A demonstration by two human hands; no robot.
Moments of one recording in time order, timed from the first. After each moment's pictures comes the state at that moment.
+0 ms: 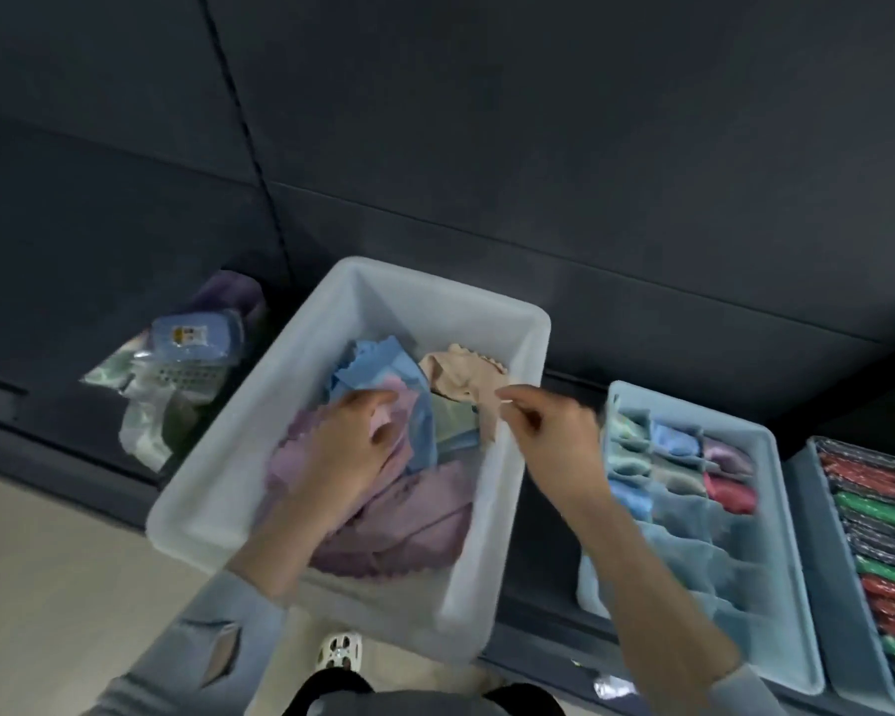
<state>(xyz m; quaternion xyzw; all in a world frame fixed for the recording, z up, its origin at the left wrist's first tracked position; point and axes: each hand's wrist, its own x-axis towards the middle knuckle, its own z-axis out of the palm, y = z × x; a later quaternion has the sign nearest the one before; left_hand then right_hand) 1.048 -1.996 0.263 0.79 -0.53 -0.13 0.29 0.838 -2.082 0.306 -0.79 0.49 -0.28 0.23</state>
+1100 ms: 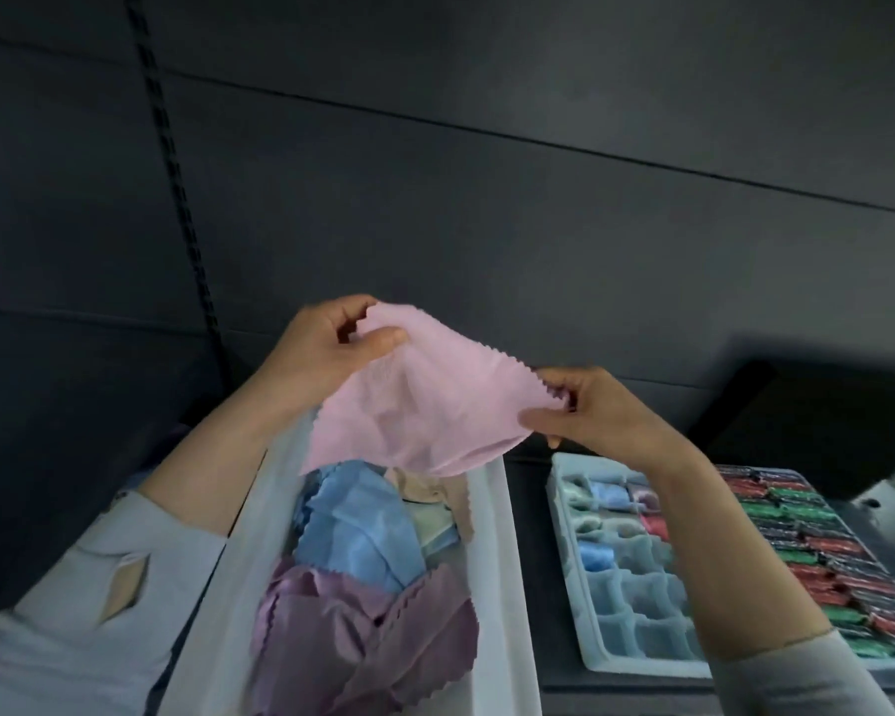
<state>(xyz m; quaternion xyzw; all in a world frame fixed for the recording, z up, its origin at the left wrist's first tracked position) 1.129 -2.067 0.460 0.53 -0.60 -0.29 0.52 0.841 -2.084 0.476 -0.78 0.46 -0.22 0.36</state>
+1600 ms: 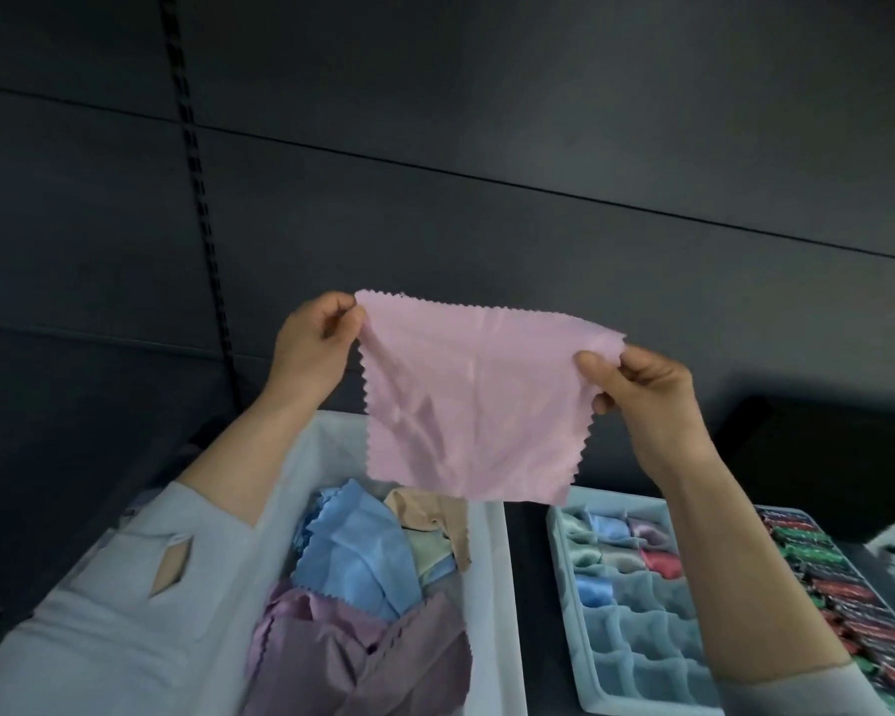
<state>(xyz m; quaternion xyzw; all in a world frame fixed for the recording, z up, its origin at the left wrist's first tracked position) 1.130 -2.087 0.466 0.61 -0.50 -0.18 0.59 0.823 -2.087 0.499 -0.62 0.42 -0.54 0.39</state>
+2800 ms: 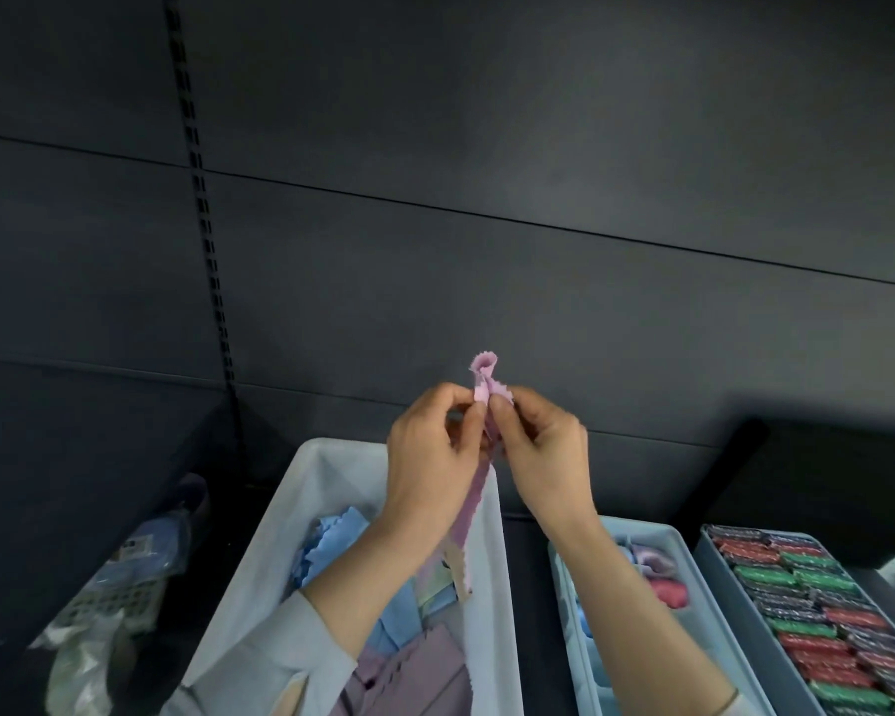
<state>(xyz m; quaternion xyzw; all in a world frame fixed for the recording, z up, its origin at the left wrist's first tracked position) 1.008 -2.044 0.450 0.53 -0.57 -0.11 0.62 0.892 -2.070 0.460 -0.70 0.44 -0.51 0.26</state>
